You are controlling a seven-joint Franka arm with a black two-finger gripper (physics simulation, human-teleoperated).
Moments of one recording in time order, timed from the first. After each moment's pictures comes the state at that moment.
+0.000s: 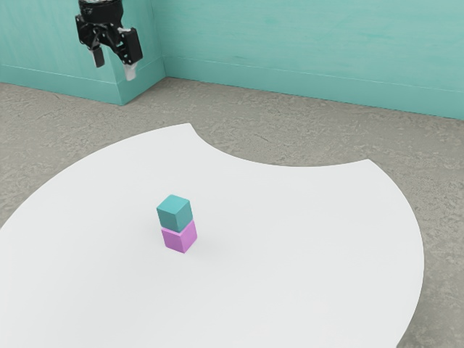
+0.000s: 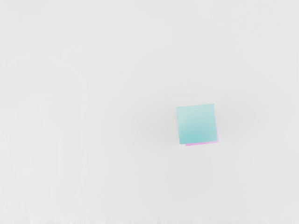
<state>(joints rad) -0.13 0.17 0.15 -1.13 0.10 1.34 0.18</state>
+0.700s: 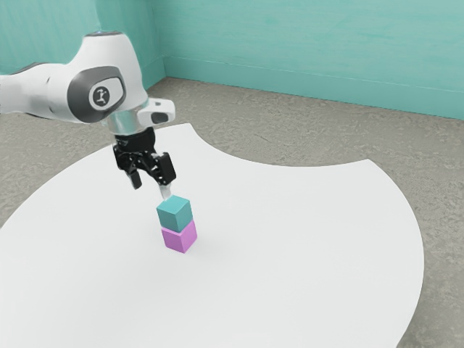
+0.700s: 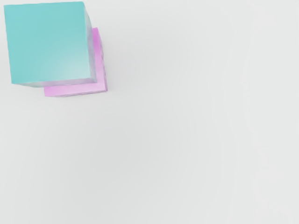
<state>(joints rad) -0.13 -0.11 0.07 -2.03 -0.09 1.88 0.10</state>
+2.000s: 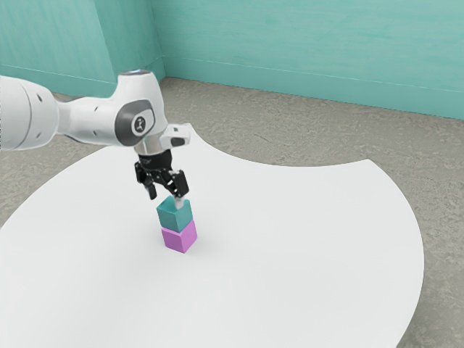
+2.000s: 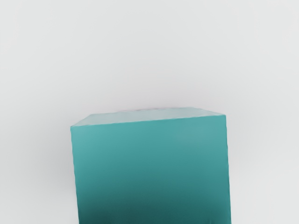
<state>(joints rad) -0.10 0.28 0.15 -1.86 -0.12 2.05 0.21</state>
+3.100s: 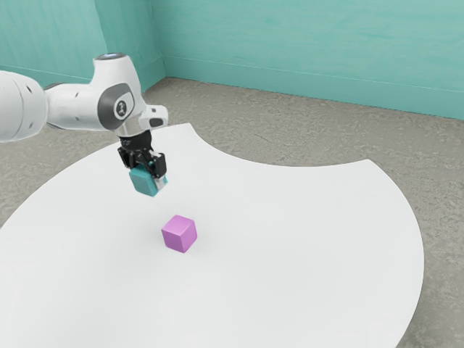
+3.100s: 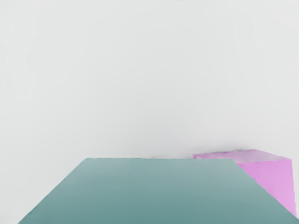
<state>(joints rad) -0.08 0.30 0.23 -1.78 -0.12 2.08 0.27</state>
